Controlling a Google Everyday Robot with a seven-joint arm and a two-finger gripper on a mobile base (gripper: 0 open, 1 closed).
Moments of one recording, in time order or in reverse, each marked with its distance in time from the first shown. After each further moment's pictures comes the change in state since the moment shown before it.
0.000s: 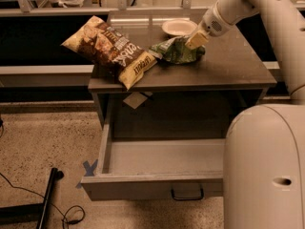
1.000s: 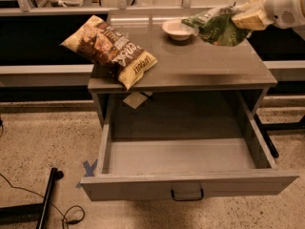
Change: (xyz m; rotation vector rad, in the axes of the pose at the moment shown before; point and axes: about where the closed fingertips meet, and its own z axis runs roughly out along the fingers) arm 0.010 0.048 -0.187 0.309 -0.241 -0.130
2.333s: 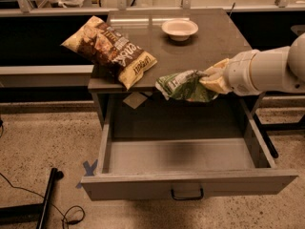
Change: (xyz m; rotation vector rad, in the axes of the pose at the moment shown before) arm 0.039 0.157 0.051 -0.078 0.067 0.024
